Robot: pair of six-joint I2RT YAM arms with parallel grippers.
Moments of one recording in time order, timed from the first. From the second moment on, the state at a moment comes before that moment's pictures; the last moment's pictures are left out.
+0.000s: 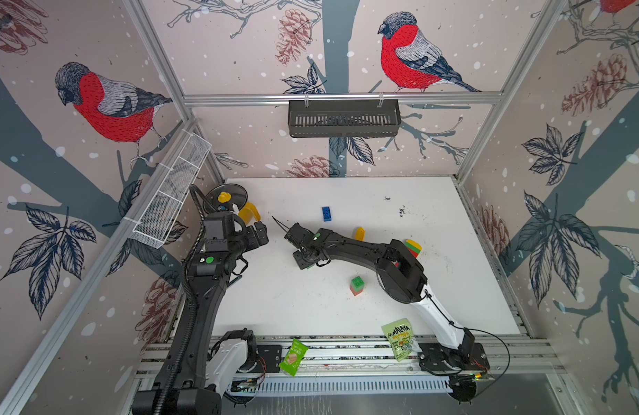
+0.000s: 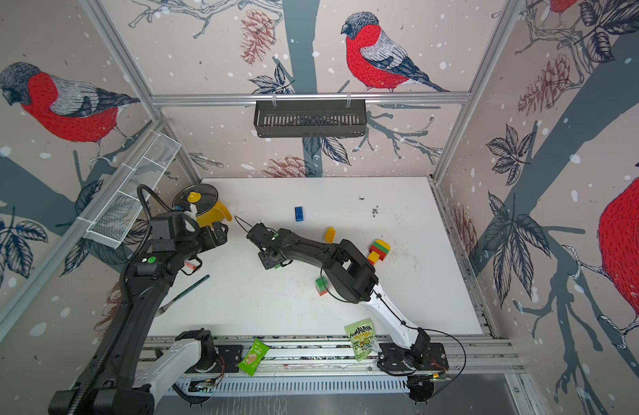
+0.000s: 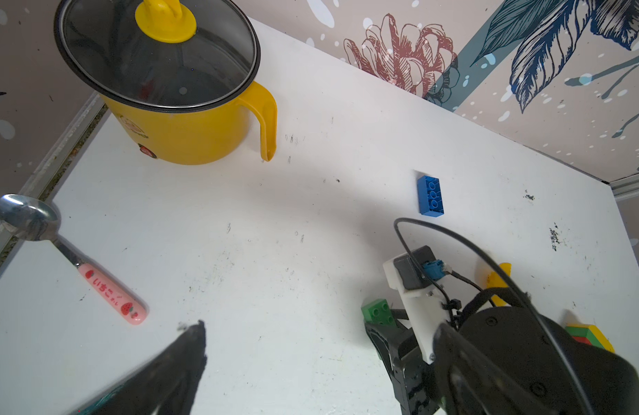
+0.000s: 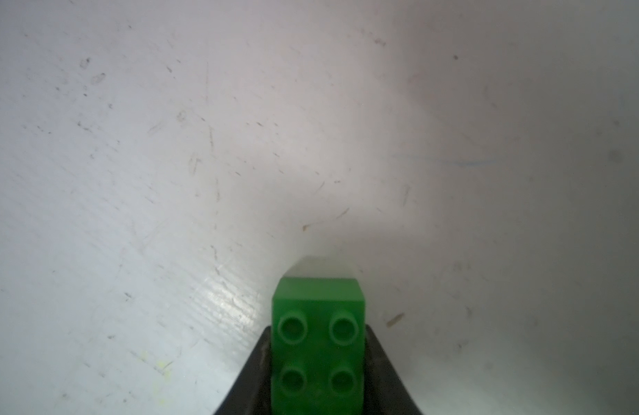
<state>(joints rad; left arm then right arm) 0.04 0.96 0.94 -0.65 0.13 -0.32 1.04 2.40 1.98 -0.73 0.12 0.38</state>
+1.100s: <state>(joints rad) -0.07 1.04 0.80 -0.48 0.29 -0.34 1.03 1.43 1.05 -0.67 0.17 0.38</state>
